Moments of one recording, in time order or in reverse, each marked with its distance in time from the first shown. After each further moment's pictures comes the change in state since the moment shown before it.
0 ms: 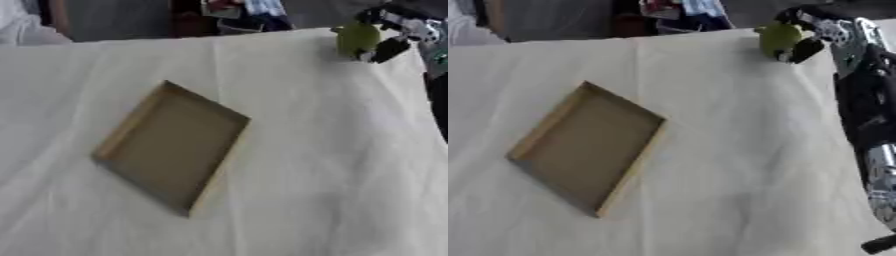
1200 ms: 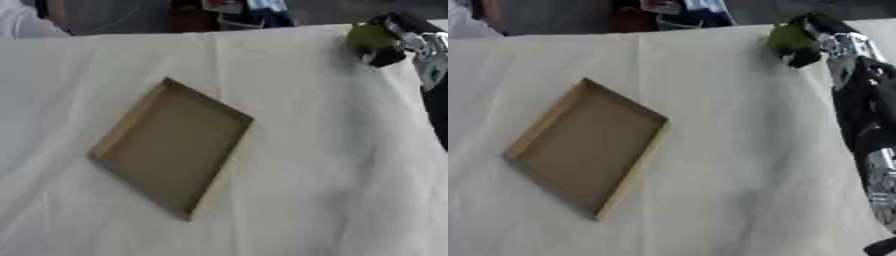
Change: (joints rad) left arm 0.019 0.000 0.001 0.024 -0.002 -0.001 0.002; right arm 0.009 -0.044 0.027 0.076 0.068 0.083 -0.165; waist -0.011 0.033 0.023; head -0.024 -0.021
